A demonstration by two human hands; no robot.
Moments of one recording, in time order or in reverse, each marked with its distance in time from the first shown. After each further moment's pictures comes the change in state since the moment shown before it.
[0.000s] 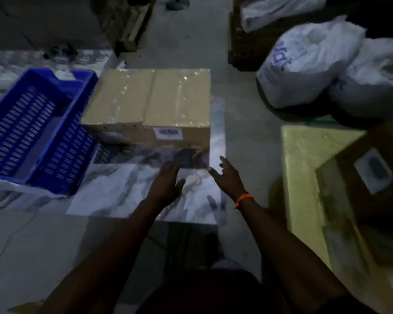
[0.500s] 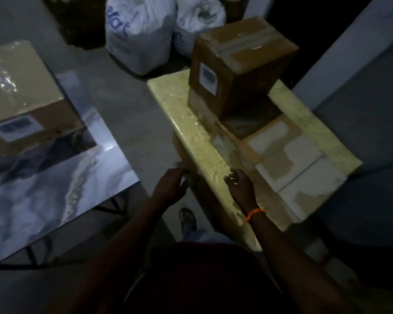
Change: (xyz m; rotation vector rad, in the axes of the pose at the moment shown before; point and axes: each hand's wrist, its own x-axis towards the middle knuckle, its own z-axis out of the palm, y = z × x) left_hand -0.121 0.193 0.151 -0.223 -0.454 0.626; right_hand -0.353 0.177 -0.078 0.106 0.805 0.478
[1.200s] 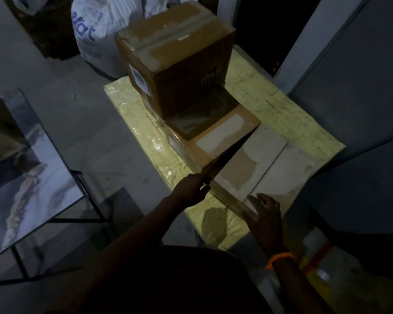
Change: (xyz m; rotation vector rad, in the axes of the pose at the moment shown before) left_hand 0.103 0.182 0.141 0.014 -0.252 0.105; right_hand -0.010 0.206 -0.177 -0.440 0.221 -0.254
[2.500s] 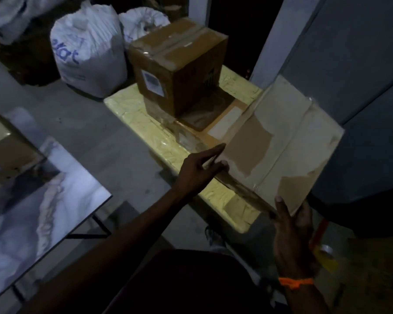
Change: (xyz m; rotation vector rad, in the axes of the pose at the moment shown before) left_hand -0.126 0.041 -0.117 -0.681 0.120 0.072; right_hand -0.130 -0.193 -0.063 1.158 0.594 0.546
